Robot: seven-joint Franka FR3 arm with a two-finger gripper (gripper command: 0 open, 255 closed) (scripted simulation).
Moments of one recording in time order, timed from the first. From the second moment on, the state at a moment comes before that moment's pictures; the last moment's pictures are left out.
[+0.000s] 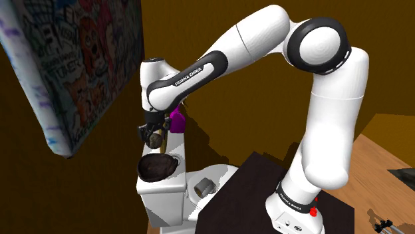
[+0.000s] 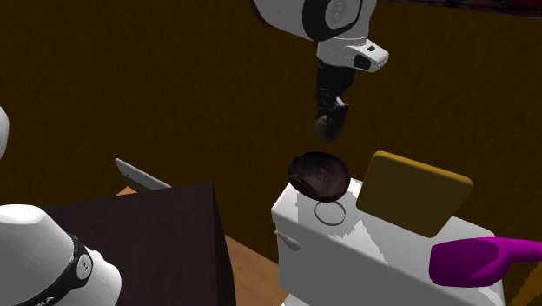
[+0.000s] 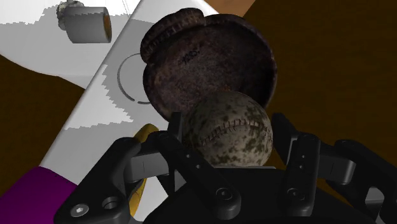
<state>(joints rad) 0.18 0.27 0.20 -2.03 -0.05 2.29 0.50</state>
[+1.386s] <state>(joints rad) 0.20 0.39 0.19 -2.06 -0.08 2.44 0.53</state>
